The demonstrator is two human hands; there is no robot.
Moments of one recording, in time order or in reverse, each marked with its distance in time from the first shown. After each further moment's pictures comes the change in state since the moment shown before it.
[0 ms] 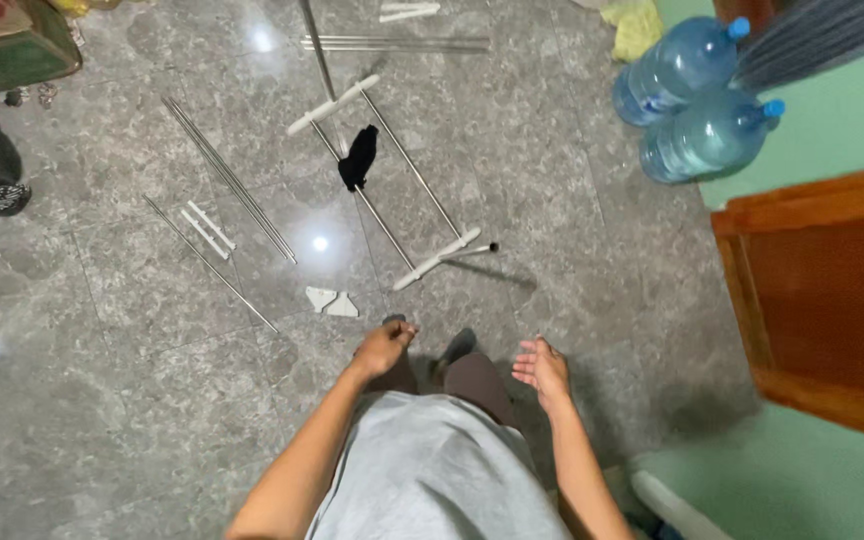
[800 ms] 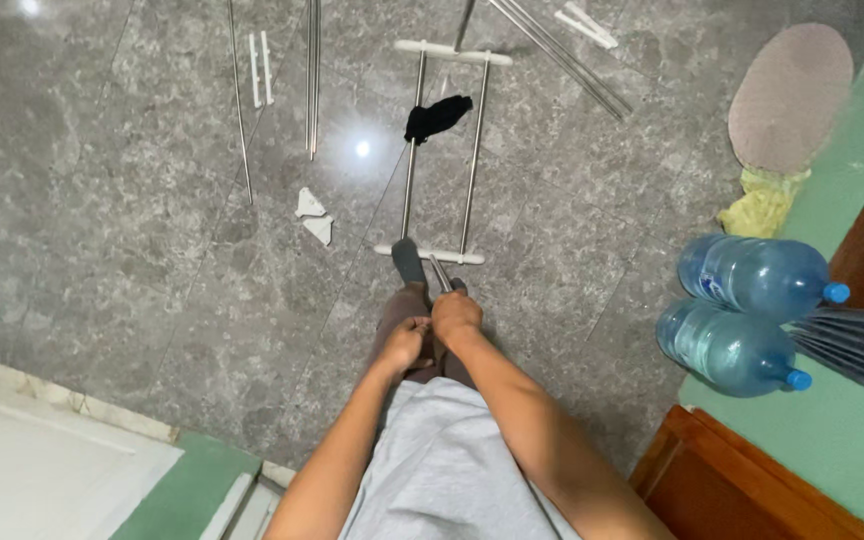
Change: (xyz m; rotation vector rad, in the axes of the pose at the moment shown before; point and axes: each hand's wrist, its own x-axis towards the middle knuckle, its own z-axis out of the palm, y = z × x) left_hand 0.115 0.124 0.194 -0.941 0.459 -0.423; right_hand 0.126 -0.194 0.151 -2.212 -0.455 -0.732
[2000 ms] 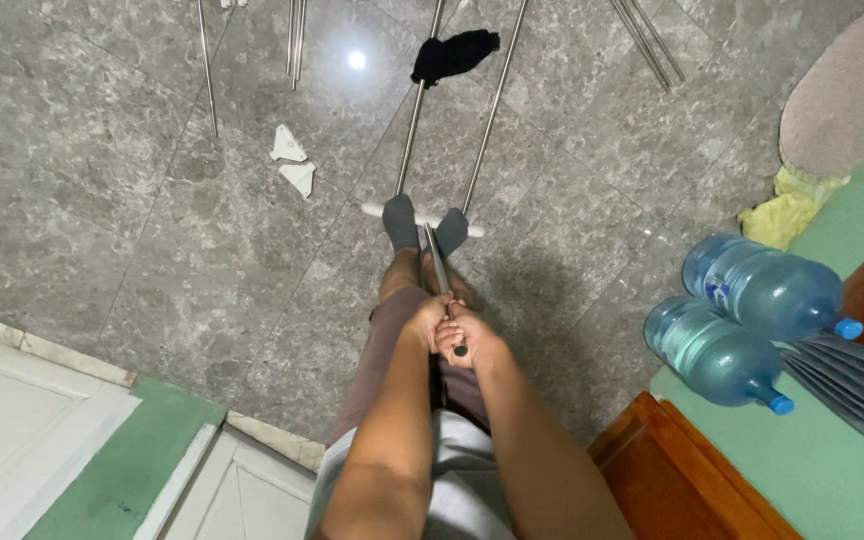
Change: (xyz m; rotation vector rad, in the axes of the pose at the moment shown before) left_hand 0.150 -0.017 0.061 -0.582 -0.148 -0.684; right_hand 0.080 0.067 0.097 2.167 -1.047 1.029
